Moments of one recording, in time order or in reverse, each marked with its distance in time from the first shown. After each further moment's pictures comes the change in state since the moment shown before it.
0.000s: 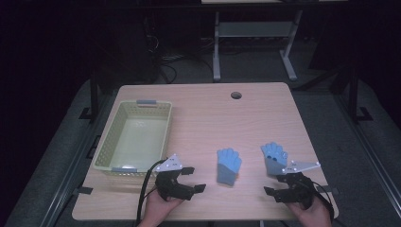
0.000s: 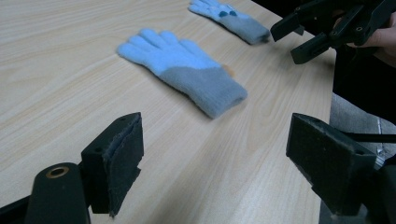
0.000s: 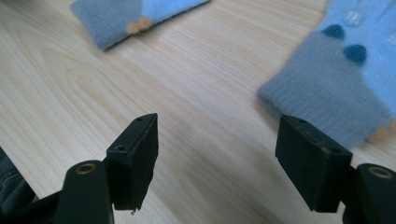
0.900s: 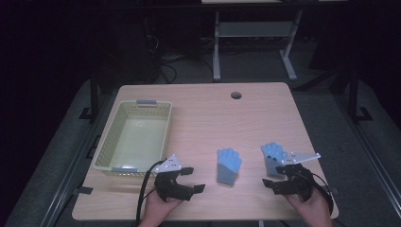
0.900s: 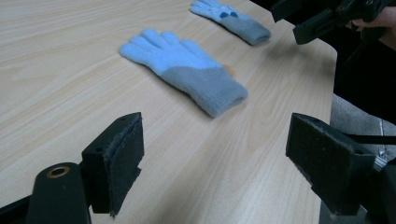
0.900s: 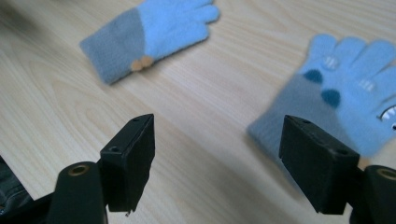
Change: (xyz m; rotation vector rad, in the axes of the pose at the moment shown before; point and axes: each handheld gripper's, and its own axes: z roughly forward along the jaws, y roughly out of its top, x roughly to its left) left arm 0.000 -0.002 -0.002 -0.008 0.009 0.001; right arm 0.000 0.027 -0.009 -0.024 -0.012 -0.011
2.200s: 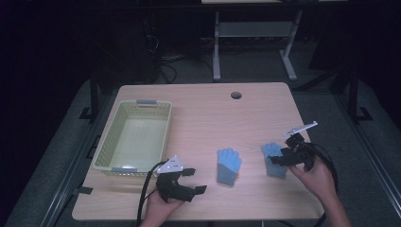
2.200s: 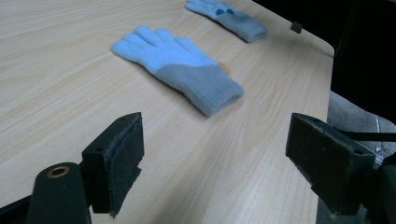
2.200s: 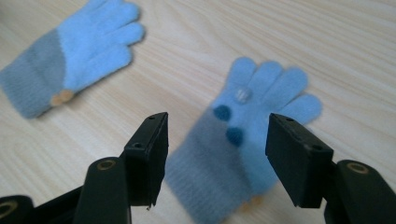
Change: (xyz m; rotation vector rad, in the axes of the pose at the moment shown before) left arm -0.002 0.000 0.004 0.003 -0.014 0.009; right arm -0.059 0.054 0.009 0.151 -0.039 0.043
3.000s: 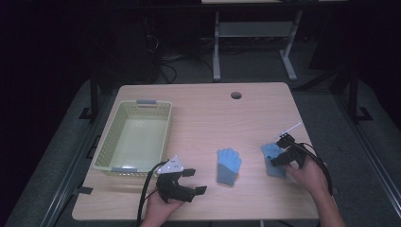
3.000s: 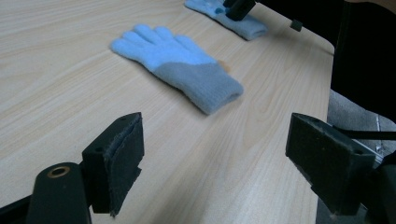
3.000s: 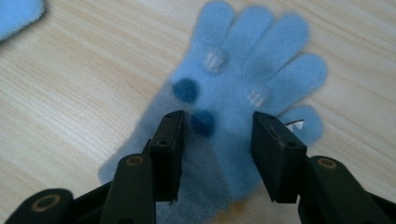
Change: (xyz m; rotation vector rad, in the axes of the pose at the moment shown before) left arm -0.002 -0.001 0.001 -0.004 -0.003 -0.010; right arm -0.009 0.004 0.040 0.207 -0.099 0.037
